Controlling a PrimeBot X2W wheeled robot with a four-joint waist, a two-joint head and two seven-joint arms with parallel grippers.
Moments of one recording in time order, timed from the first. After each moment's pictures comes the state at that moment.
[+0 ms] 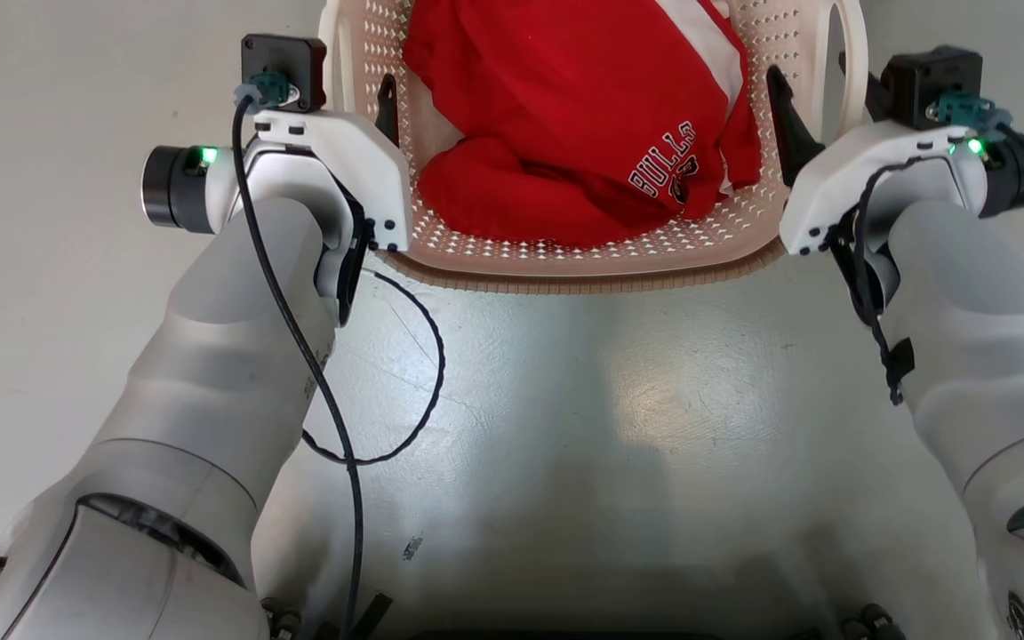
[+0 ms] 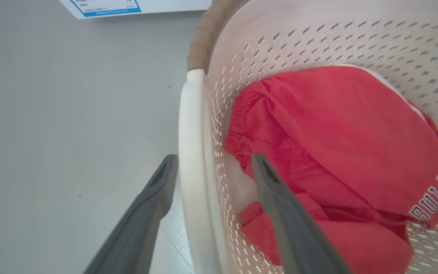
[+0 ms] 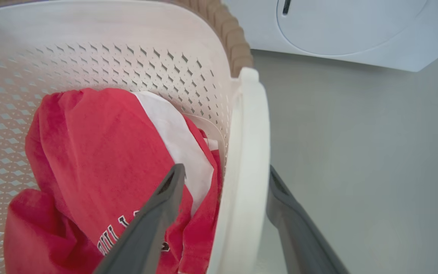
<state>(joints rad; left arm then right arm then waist) -1.18 0.02 -0.70 1.24 -0.69 0.10 -0.19 -1.13 -0.10 0.18 1.27 0.15 0.12 -0.25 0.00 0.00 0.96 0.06</state>
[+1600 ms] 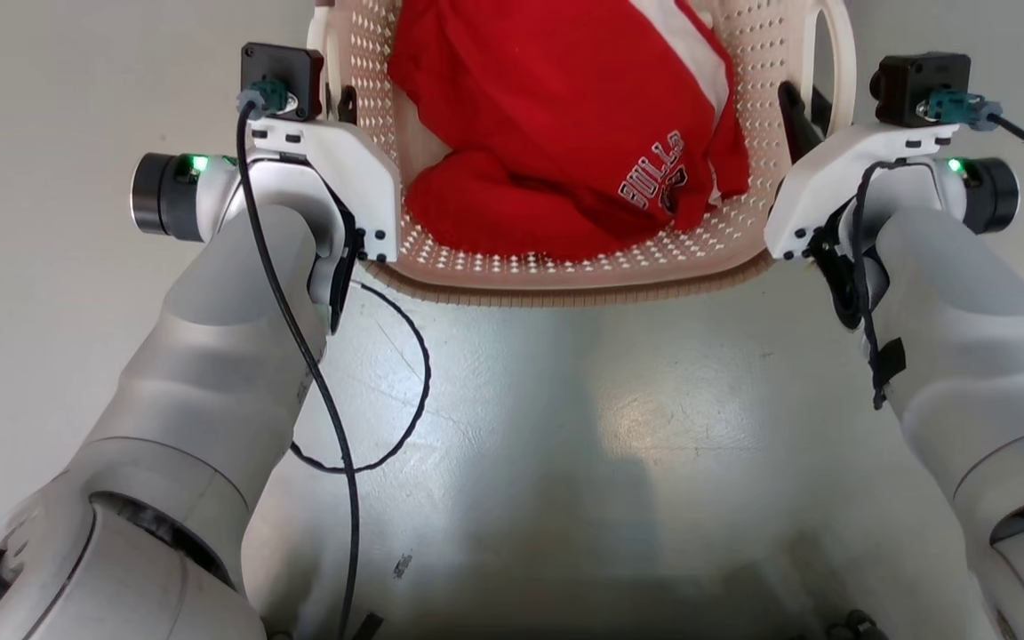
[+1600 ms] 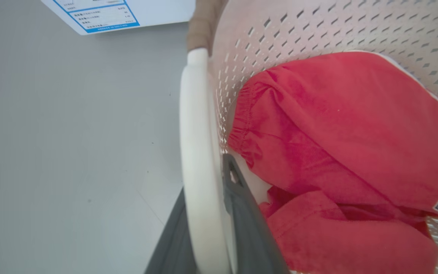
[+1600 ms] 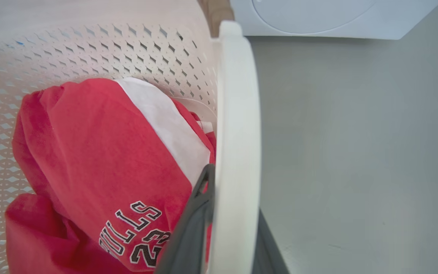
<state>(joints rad) -1.20 0.03 -0.85 1.28 -0.80 0.10 -0.19 -1.15 -0.08 0.32 1.30 0.38 0.12 -0.17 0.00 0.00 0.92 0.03</state>
